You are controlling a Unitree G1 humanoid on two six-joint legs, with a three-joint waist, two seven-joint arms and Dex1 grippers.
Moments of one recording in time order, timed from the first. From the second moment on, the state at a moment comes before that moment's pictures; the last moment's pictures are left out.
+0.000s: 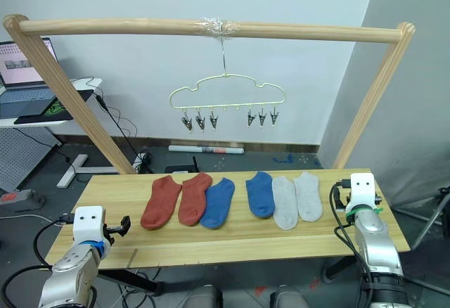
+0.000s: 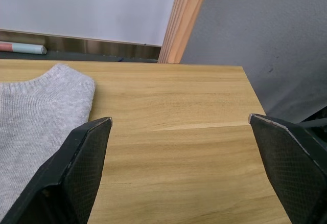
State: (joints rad) left arm 0.04 0.42 0.38 0.26 -0.20 0.33 -0.15; right arm -0.11 -0.31 -0.18 0.08 0.05 0.45 0.04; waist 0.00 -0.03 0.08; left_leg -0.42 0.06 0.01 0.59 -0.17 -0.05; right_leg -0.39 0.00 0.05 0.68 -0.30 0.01
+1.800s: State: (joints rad) left arm -0.48 0.36 0.20 0.09 -0.31 0.25 -0.32; right arm -0.52 -0.24 0.11 -0.27 0.53 0.54 0.71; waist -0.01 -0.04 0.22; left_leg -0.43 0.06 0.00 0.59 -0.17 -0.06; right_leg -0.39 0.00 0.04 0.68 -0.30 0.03
